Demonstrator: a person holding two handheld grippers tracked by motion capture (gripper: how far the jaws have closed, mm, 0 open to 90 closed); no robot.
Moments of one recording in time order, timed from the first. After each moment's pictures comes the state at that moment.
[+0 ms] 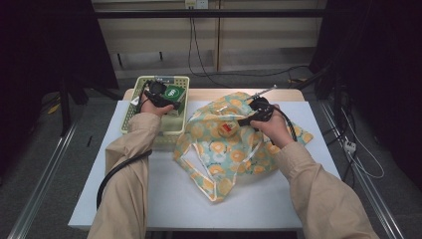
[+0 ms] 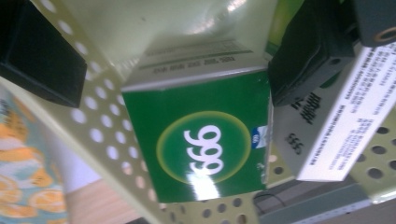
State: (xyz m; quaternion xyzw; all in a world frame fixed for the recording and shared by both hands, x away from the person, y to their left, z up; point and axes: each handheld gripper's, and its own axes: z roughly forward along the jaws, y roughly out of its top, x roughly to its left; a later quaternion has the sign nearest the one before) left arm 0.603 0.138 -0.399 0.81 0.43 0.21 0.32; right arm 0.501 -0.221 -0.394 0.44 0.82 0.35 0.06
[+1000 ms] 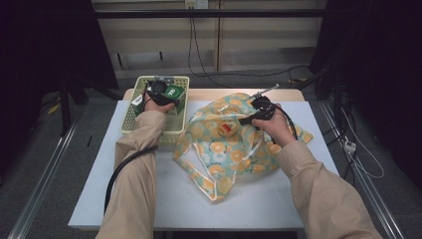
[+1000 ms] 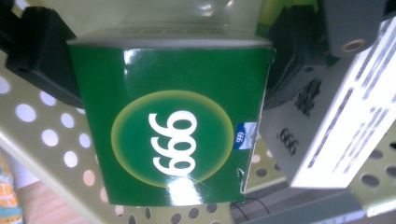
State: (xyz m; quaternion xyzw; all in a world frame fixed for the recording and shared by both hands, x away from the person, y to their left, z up) left arm 0.619 0.136 -0.413 0.80 0.46 0.22 0.32; right arm 0.505 -0.227 -0.394 0.45 0.82 0.36 0.05
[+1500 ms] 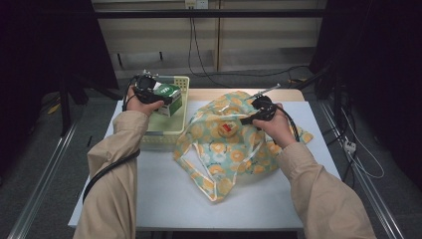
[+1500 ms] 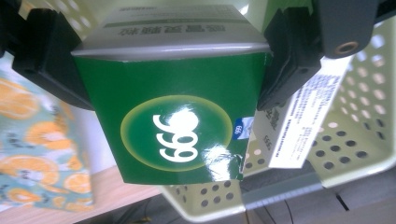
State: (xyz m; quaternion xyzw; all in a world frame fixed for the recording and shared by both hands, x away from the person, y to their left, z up) left arm 0.567 0.163 -0.346 0.81 0.43 0.18 0.36; right arm 0.496 -0.225 -0.385 0.45 0.82 0.35 0.07
